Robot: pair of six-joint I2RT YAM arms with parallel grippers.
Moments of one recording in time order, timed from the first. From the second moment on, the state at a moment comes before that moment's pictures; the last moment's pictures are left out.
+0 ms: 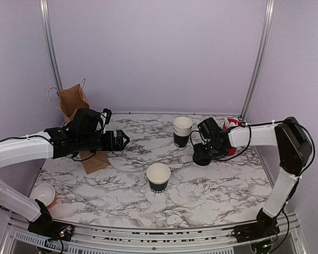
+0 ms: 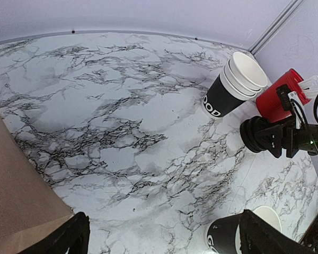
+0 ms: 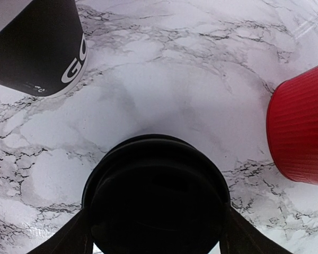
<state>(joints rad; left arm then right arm) -0.73 1.33 0.94 -0.21 -0.10 -0.51 0.54 1.77 1.08 -0.36 0.26 0.34</state>
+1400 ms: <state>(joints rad) -0.72 1.33 0.94 -0.21 -0.09 -0.51 0.56 1.71 1.17 -0.48 0.32 0.32</state>
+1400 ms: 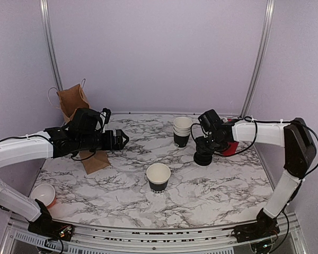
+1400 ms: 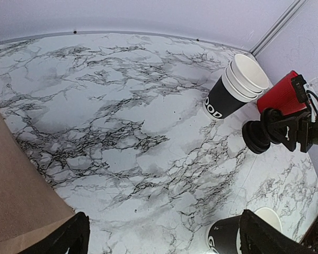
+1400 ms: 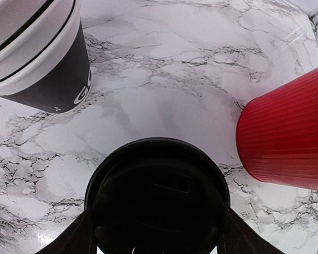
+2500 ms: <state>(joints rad) -0.72 1.35 0.94 -0.21 -0.04 -0.54 1.04 1.58 1.37 -0.63 0.20 0.26</state>
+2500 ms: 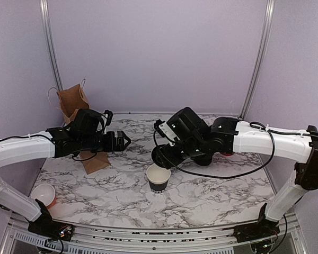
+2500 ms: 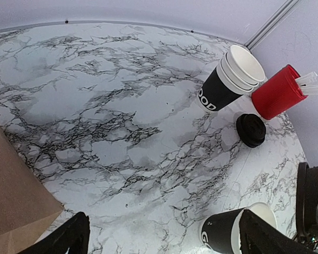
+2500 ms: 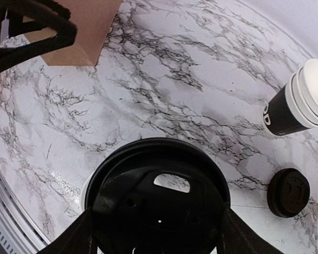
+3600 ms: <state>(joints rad) -0.72 1.35 0.89 -0.19 0.04 -0.59 1.15 1.74 1.41 -0.71 0.22 0.26</state>
